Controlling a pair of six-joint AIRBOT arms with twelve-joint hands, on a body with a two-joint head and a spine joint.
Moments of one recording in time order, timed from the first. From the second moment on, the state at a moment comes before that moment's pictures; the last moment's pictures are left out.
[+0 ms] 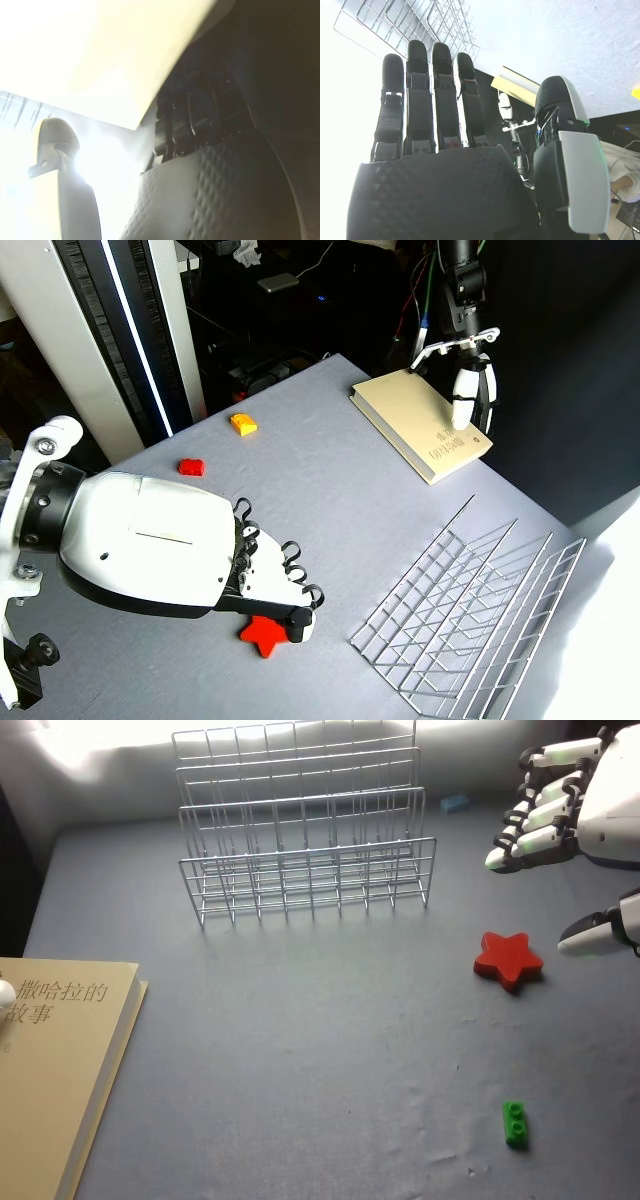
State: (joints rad) left arm 1.12 -0.95 1.45 -0.31 -0.31 -0.47; right arm -0.14 -0.85 1.11 -1.83 0.31 0.29
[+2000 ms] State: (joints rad) left arm 1.11 -0.95 1.45 -0.33 -0.33 -0.51; right arm -0.14 -0.85 1.11 -1.83 0.31 0.32
